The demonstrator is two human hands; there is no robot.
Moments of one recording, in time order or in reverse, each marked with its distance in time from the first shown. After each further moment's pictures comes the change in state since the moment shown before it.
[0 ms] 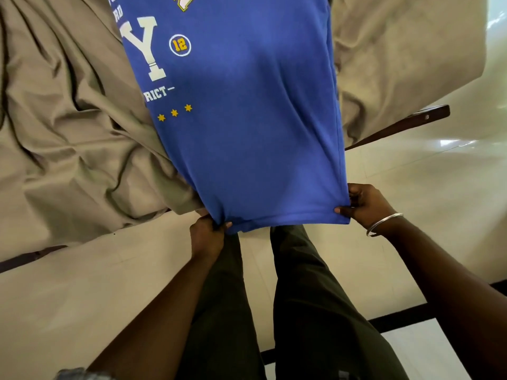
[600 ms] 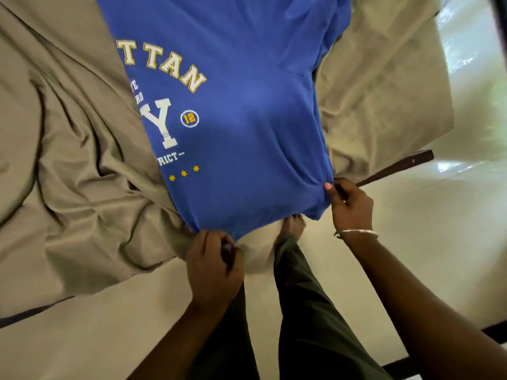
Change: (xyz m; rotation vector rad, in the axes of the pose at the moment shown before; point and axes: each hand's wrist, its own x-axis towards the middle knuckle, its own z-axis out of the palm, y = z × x) left_hand -0.051 0.078 -0.050 -0.001 0.439 0.702; right_hand 0.030 -0.100 -0.005 0.260 0.693 0.008
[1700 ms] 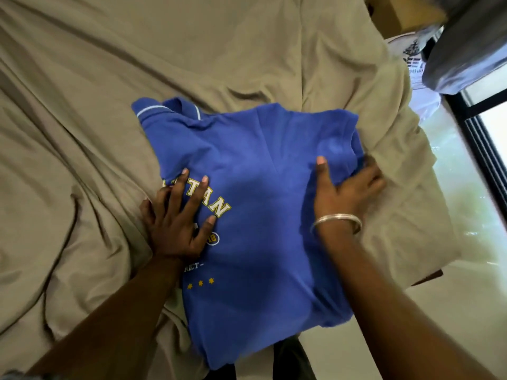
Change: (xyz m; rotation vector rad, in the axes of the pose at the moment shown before) left_hand 0.271 -0.045 -0.041 0.516 0.142 0.239; right_hand 0.147 -0.212 0.035 0.119 0.548 -0.079
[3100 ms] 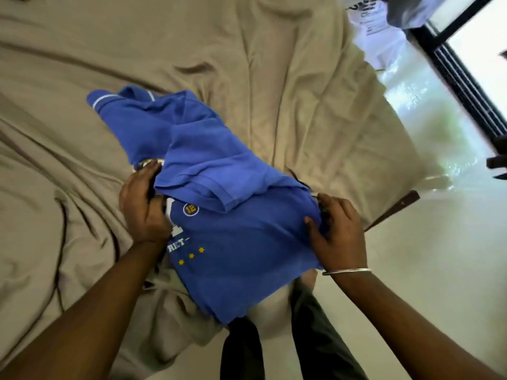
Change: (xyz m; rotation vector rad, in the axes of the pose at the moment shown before) left_hand 0.003 -0.009 -0.025 -0.628 0.187 0.027; right_hand -0.093 0.109 -0.108 -0.065 -0.364 -0.247
